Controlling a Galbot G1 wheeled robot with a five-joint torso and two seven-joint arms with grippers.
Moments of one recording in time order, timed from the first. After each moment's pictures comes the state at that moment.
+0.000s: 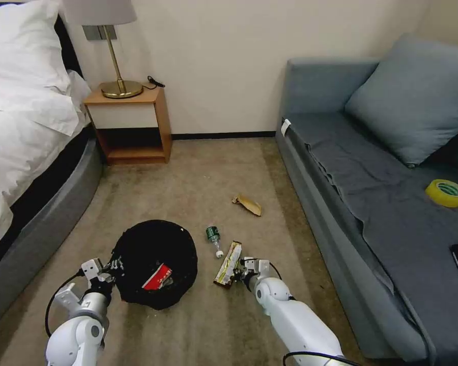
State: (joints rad) left arm 1.39 -1.48 -0.86 -1.78 -0.55 0.30 0.10; right arm -0.80 1.47 0.01 0.93 0.64 -0.32 0.02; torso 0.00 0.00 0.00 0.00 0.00
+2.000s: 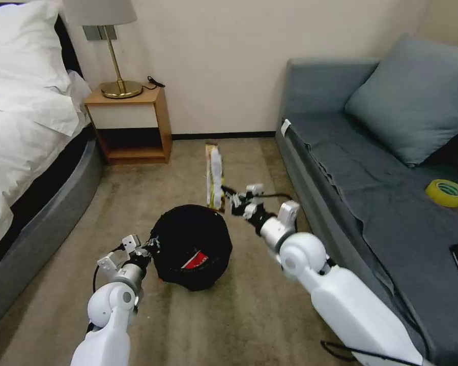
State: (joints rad) left arm 1.23 -1.47 -0.68 -1.72 -0.67 0.41 0.03; right arm -0.87 1.12 -0.09 1.82 0.76 -0.20 -0.01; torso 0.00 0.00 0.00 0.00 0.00
